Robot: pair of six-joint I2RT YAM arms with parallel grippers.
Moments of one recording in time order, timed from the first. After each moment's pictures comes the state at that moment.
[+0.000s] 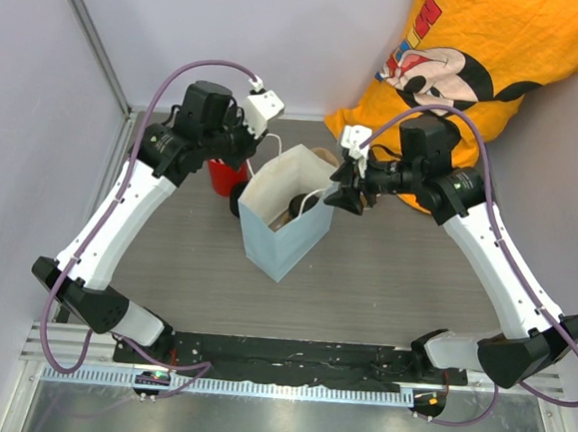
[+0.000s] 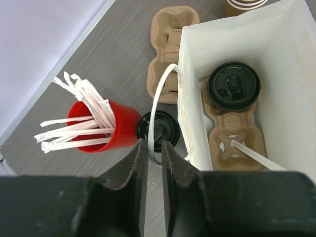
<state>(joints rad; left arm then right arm) -0.52 1.47 1.79 -0.90 0.10 0.36 0.47 1.31 1.52 -0.78 -0.75 -0.59</state>
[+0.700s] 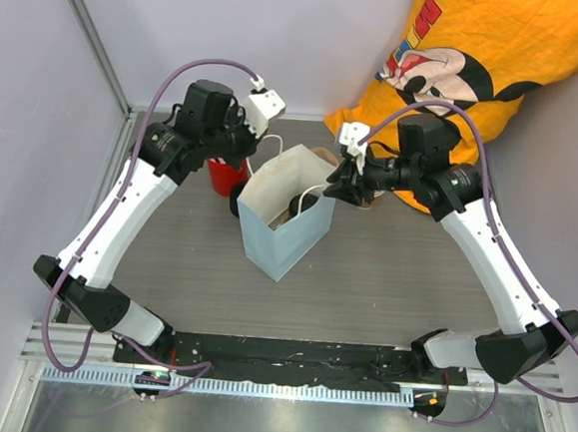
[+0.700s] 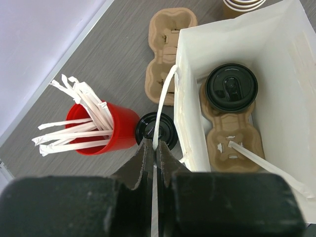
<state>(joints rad) -0.52 1.48 1.80 -0.90 0.11 0.36 0.47 1.33 1.54 -0.77 -0.75 -0.60</state>
